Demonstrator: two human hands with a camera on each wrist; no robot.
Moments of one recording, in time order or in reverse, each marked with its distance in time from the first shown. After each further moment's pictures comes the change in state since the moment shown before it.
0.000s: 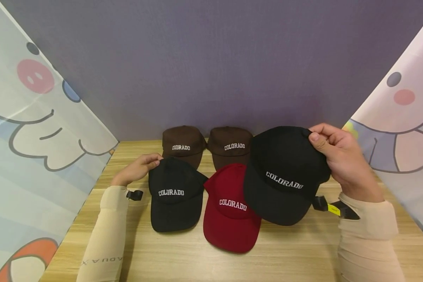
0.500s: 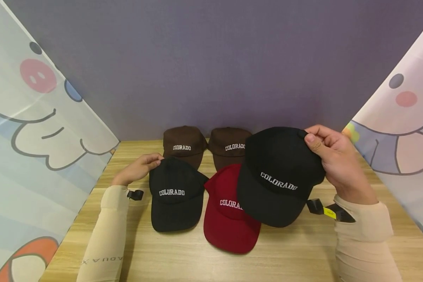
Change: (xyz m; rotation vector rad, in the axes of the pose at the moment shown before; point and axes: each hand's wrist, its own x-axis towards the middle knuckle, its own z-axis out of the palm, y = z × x) left_hand -0.001 0.000 0.000 -0.008 0.002 0.000; right_hand 0.002 0.005 0.013 0.034 -0.008 -0.015
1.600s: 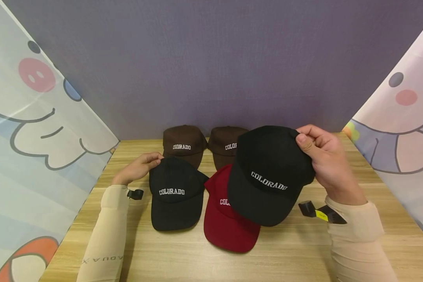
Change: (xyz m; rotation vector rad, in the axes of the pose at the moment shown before) left_hand 0.002 0.001 0.001 -0.012 -0.001 -0.010; right_hand 0.004 0.011 0.018 0.060 0.001 -0.056
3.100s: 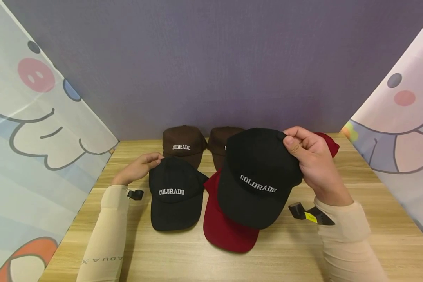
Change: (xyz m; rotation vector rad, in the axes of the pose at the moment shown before) left_hand 0.000 0.001 0.002 -0.016 0.007 0.019; right_hand 0.003 0.010 0.025 -0.051 -0.029 -0.011
